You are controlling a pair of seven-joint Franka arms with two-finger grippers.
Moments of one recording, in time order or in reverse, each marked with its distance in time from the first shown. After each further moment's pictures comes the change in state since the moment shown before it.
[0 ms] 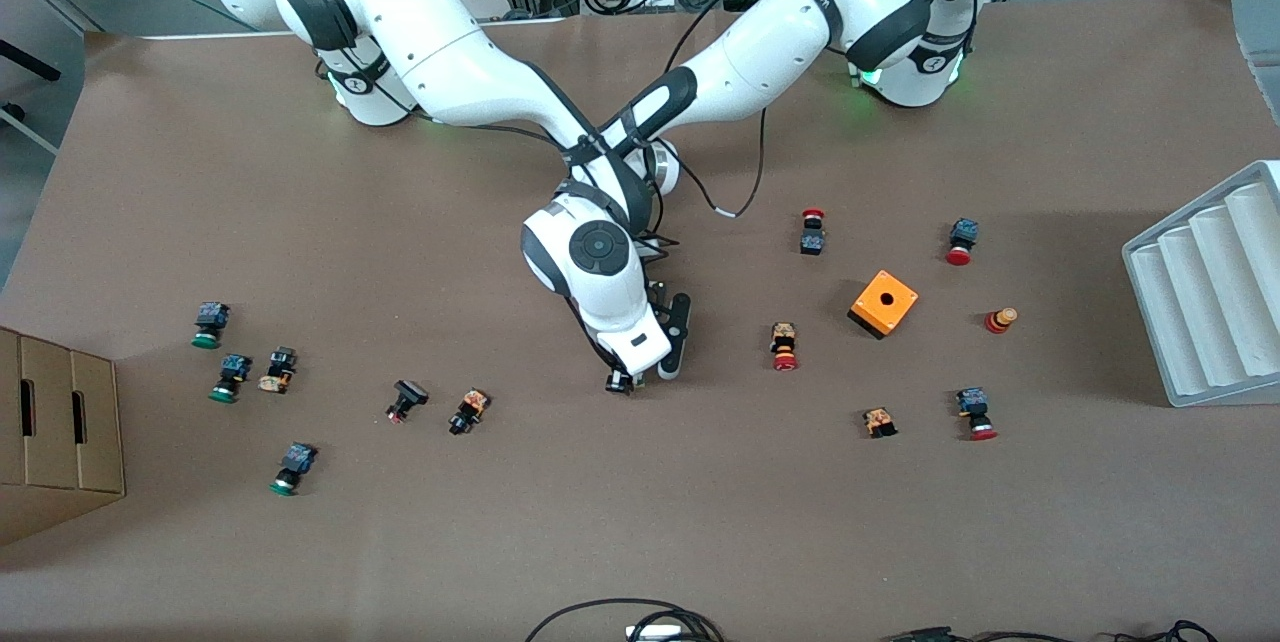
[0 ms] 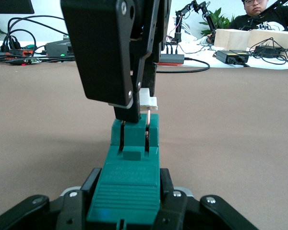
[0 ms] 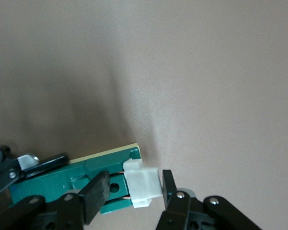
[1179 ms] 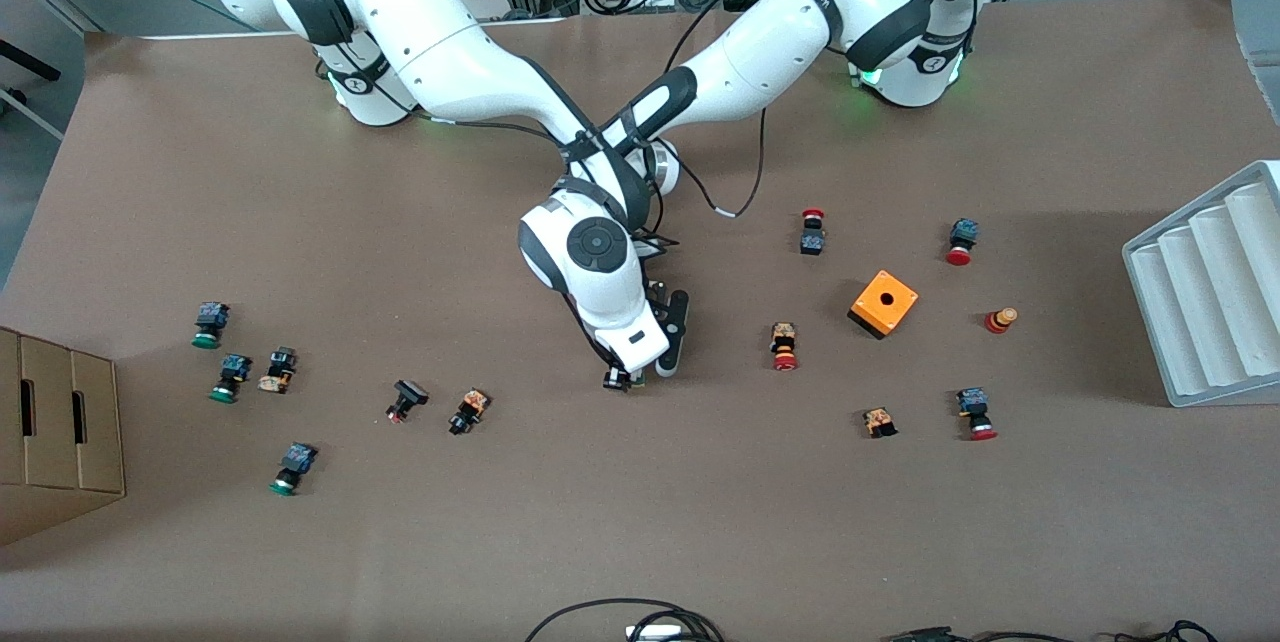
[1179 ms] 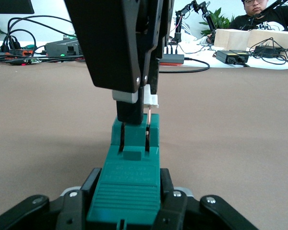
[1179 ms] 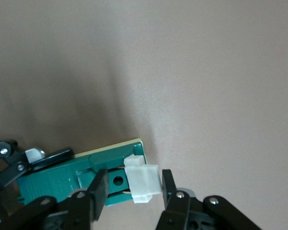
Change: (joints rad) left arm 0.000 0.000 0.000 0.000 0.000 0.000 0.000; right arm 0.001 -0.021 0.000 -0.020 0.000 -0.011 0.000
